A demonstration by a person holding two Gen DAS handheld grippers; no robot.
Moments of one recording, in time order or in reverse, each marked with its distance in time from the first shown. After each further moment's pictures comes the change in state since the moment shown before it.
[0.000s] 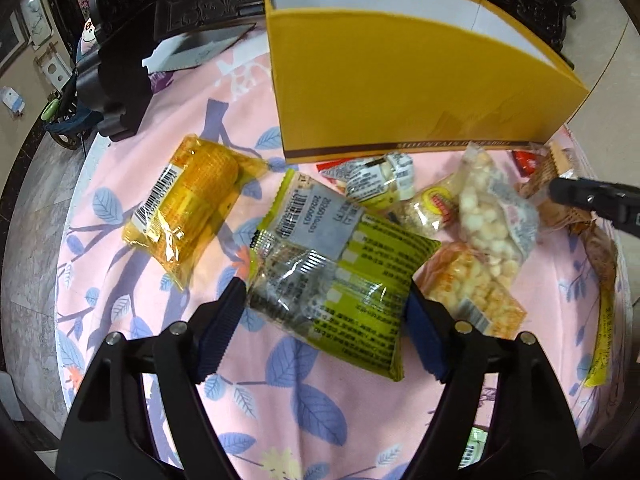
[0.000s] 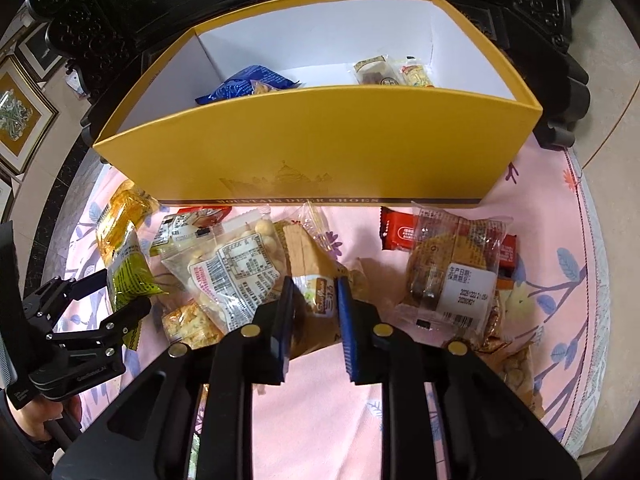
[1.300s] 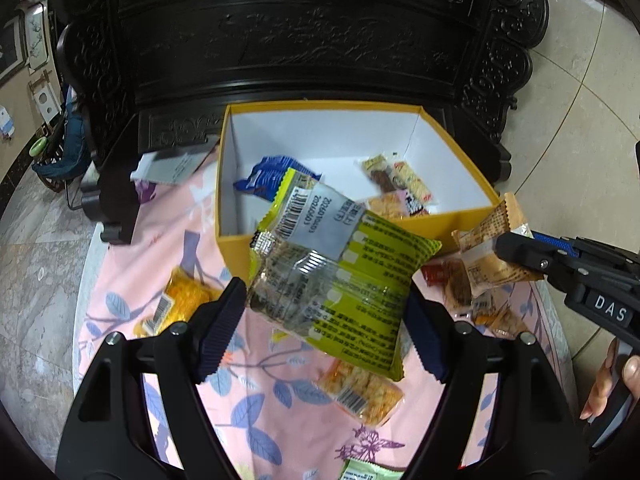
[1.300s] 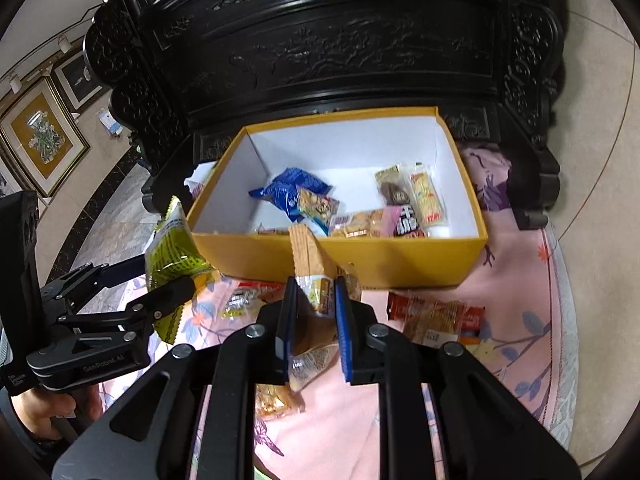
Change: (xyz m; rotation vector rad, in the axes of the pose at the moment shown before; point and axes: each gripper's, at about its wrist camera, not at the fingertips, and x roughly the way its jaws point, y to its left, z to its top) left arm -0.093 -0.034 0.079 0.008 -0.231 -0.109; right arm -0.107 0.013 0.032 -0.037 -0.238 0.079
